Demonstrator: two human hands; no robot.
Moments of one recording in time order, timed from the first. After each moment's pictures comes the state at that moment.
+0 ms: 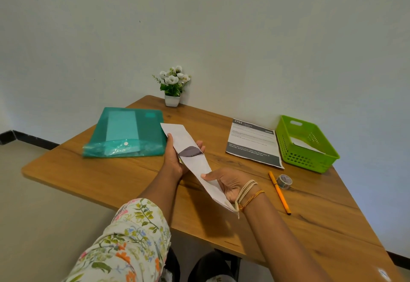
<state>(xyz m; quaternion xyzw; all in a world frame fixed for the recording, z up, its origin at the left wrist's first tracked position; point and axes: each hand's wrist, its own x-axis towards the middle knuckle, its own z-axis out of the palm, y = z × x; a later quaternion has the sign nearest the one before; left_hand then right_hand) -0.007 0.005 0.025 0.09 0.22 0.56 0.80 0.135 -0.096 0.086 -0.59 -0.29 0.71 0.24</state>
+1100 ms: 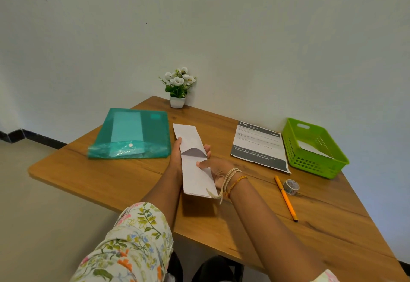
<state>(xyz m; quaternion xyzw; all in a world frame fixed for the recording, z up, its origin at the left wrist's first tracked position) -0.012 0.010 0.021 0.14 0.21 0.48 0.84 0.099 -0.052 0.083 -0.54 -0.29 0.68 0.39</state>
